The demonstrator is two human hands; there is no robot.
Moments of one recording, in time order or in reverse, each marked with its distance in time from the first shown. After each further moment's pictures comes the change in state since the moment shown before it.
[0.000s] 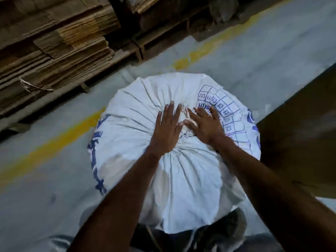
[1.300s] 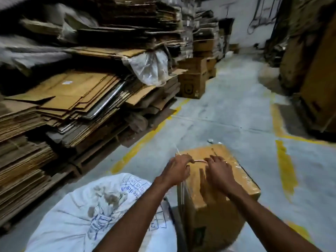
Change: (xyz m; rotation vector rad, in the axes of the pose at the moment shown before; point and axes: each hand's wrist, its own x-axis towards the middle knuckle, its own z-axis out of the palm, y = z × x) left_hand 0.135 0.367 -0.186 -0.432 -0.092 0.639; right_hand -0.232 0.154 -0.345 -0.132 0.196 0.698
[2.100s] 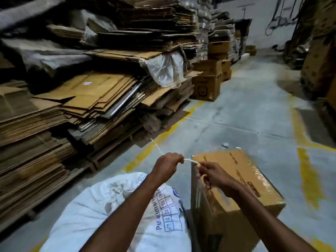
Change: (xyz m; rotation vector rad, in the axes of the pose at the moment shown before) left_hand -0.029 -0.072 -0.056 0.199 0.083 -0.031; right_hand -0.008 -0.067 -0.023 1.180 -0.355 -0.022
